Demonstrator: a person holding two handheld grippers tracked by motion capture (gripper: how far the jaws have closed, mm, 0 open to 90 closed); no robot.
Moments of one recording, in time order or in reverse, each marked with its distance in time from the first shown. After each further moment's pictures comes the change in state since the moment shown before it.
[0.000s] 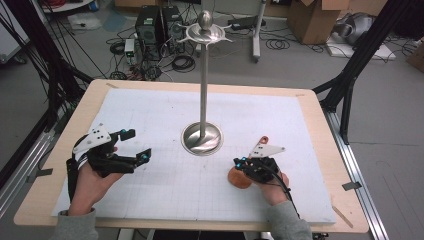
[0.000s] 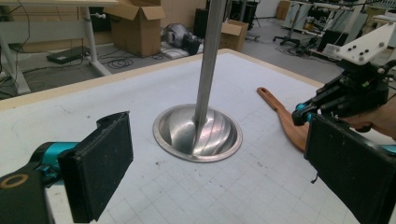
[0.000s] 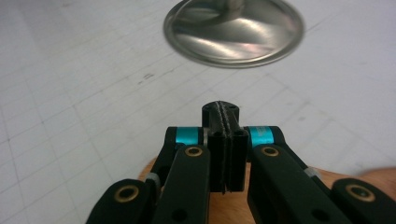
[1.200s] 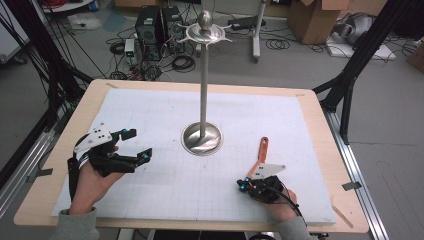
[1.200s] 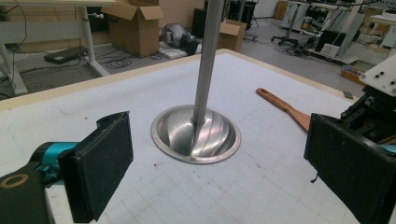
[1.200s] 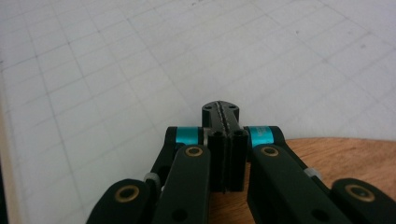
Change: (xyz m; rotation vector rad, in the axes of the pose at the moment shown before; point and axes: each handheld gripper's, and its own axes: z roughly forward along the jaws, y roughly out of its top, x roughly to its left) left arm 0.000 0.002 0.002 -0.003 -0.007 0.003; right arm 0.025 -0.036 -0.026 0.113 0.062 -0.071
